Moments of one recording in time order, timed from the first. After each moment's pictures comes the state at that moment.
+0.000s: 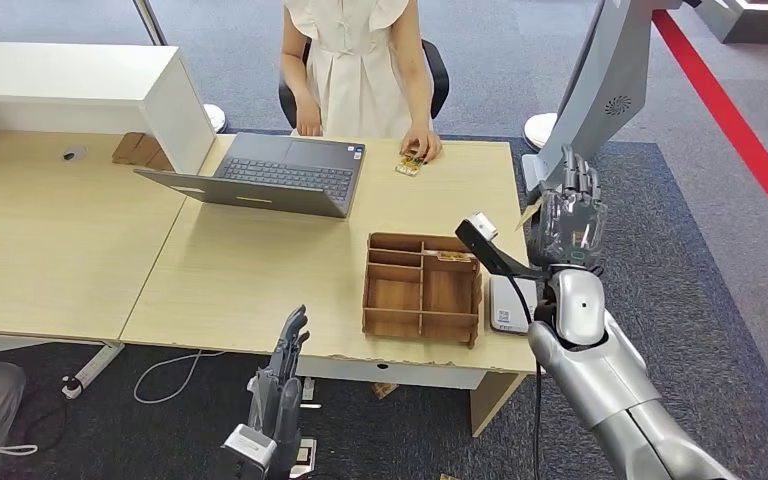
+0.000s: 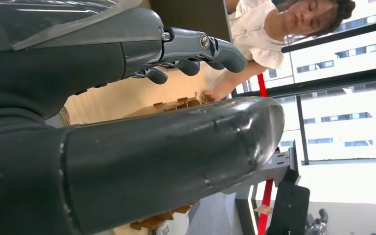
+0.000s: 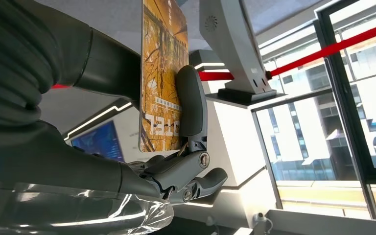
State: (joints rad) left arm -0.04 0.12 -0.91 -1.55 0.00 0.68 -0.44; right arm -0.63 -0.18 0.76 -1.04 1.39 -0.68 0.37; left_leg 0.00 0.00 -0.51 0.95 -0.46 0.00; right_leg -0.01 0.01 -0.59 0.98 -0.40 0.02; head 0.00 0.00
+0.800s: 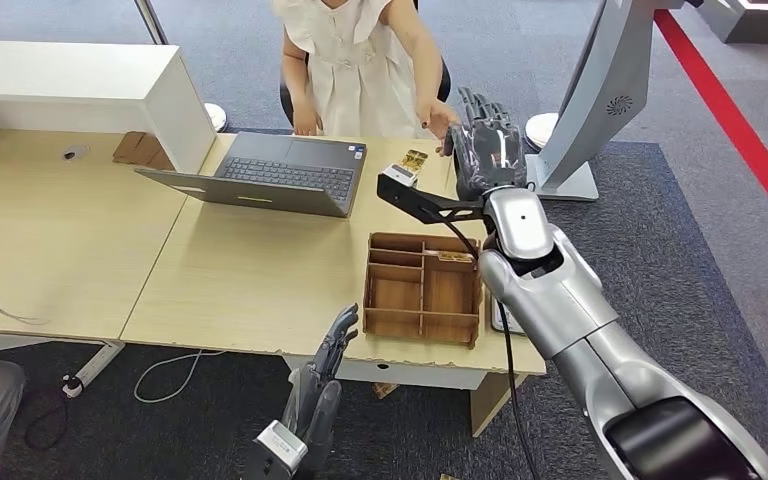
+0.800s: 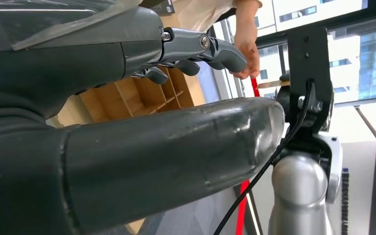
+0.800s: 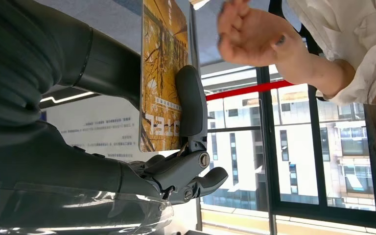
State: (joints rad) left arm -0.17 0.11 -1.05 -1.49 0.09 0.56 -0.47; right arm -0.93 -0.02 0.90 -0.93 1.31 -0.30 0.28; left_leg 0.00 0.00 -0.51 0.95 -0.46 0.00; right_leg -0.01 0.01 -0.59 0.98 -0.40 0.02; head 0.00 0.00
